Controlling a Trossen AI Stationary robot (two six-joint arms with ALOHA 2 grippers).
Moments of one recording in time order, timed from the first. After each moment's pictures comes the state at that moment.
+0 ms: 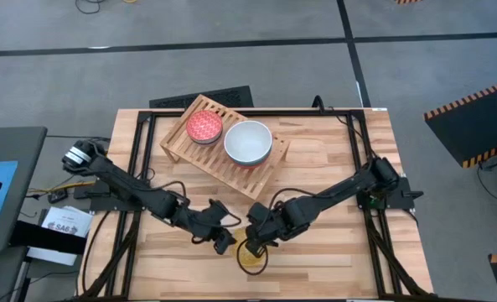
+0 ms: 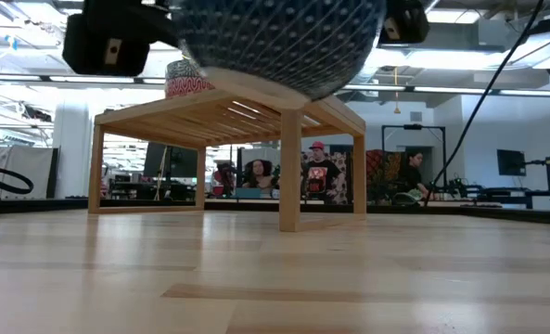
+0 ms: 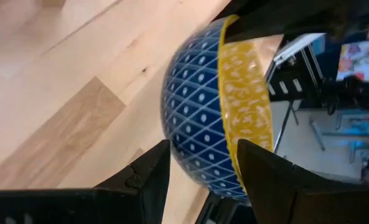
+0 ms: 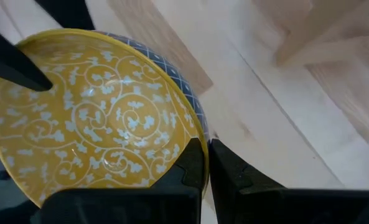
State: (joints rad) left arm -0.47 1.52 1.02 -0.15 -0.17 -1.25; right arm 0.41 1.97 1.74 -0.93 0.17 1.07
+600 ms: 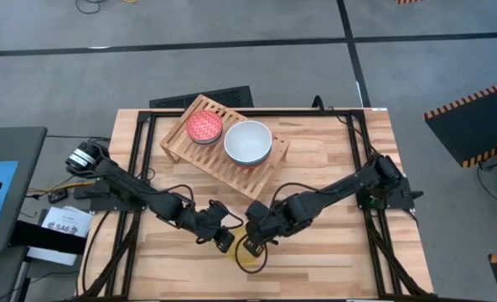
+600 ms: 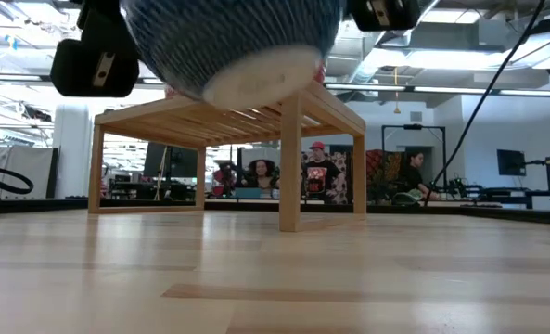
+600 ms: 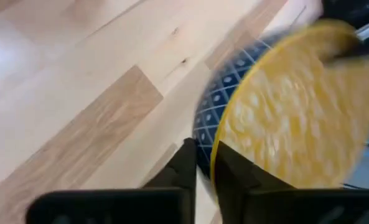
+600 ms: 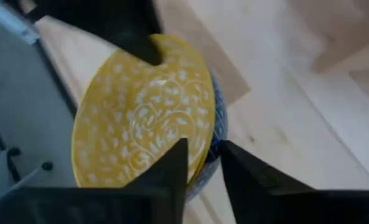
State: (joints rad) left arm -0.48 1.56 1.01 -0.19 -0.17 -1.30; right arm 0.40 1.94 1.75 -0.90 0.16 1.03
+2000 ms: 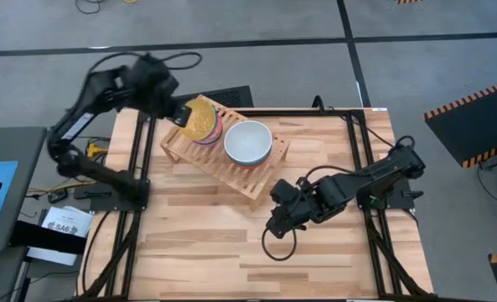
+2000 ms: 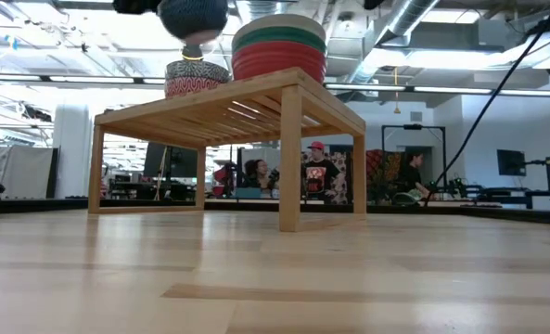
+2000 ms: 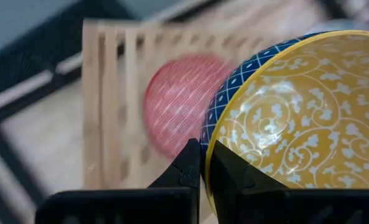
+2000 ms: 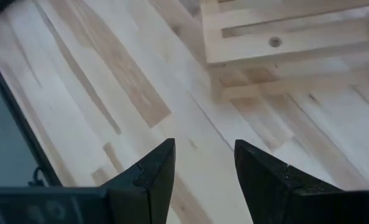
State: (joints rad) left arm 0.54 1.37 1.90 -1.41 -0.04 -0.47; right arm 0.42 1.73 1.74 -1.15 0.37 1.02
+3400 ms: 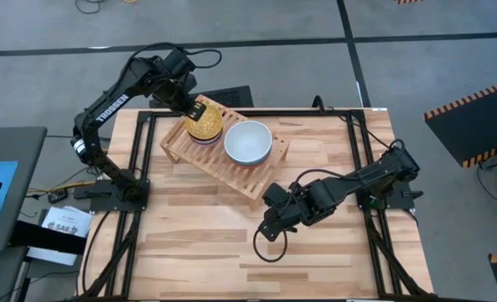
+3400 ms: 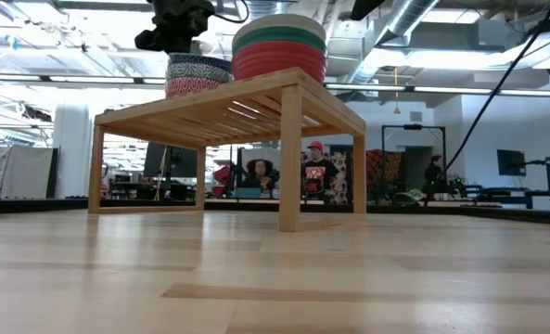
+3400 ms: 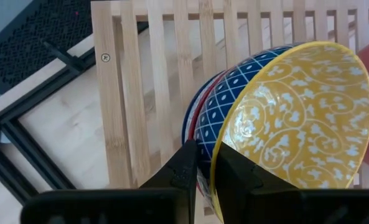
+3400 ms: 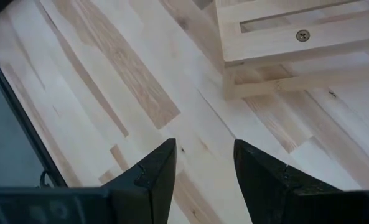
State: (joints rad) left arm 0.69 1.57 1.89 -1.44 0.02 -0.29; right arm 0.41 1.78 1.74 -1.09 0.31 1.05
